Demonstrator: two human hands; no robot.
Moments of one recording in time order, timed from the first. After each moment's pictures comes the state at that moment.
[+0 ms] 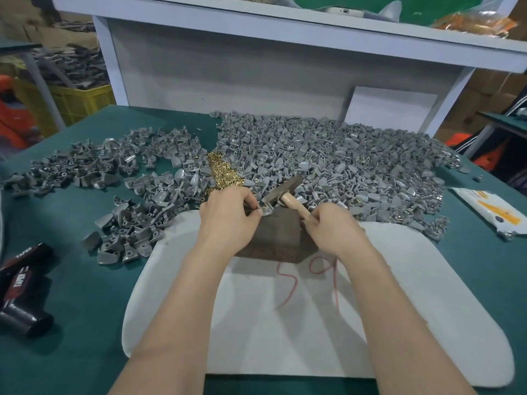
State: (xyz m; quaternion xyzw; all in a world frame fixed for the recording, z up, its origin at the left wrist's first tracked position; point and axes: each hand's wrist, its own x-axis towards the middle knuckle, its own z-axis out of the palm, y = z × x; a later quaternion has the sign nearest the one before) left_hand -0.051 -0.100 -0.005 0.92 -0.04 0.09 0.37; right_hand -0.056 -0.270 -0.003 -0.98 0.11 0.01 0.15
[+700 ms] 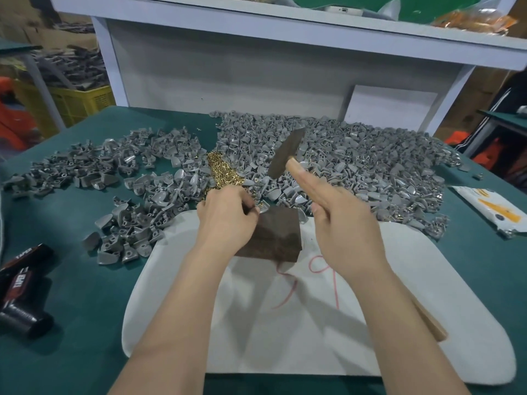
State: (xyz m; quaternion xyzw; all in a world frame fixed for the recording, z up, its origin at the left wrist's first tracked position) left_hand -0.049 -0.101 -0.007 0.93 -0.02 0.11 0.36; right_hand -0.102 -0.259 0.017 -0.95 -0.05 -0.21 0.23
